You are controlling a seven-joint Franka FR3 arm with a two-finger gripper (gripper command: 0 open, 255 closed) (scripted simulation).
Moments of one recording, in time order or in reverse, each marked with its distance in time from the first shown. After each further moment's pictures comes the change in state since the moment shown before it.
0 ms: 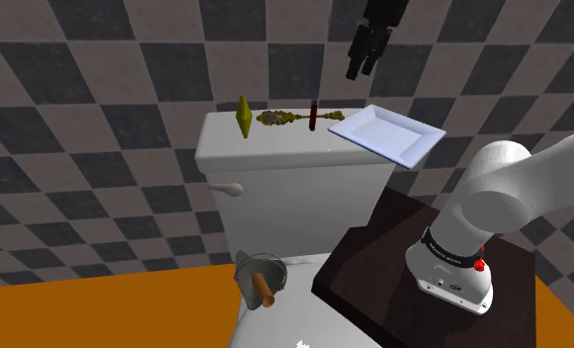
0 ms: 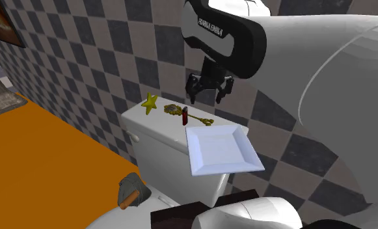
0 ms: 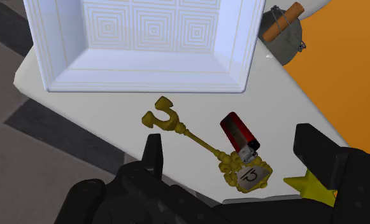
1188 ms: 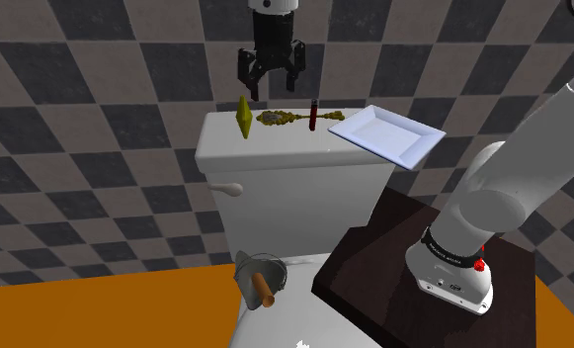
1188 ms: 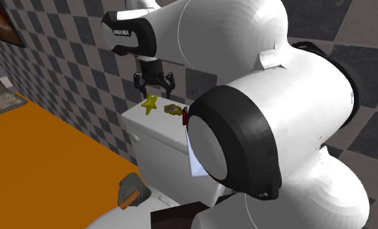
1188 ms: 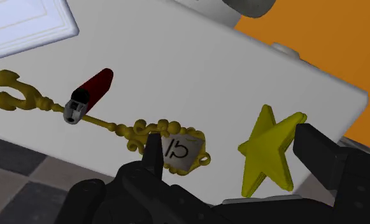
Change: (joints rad) arm -0.034 0.523 0.418 0.390 -0.081 0.049 0.693
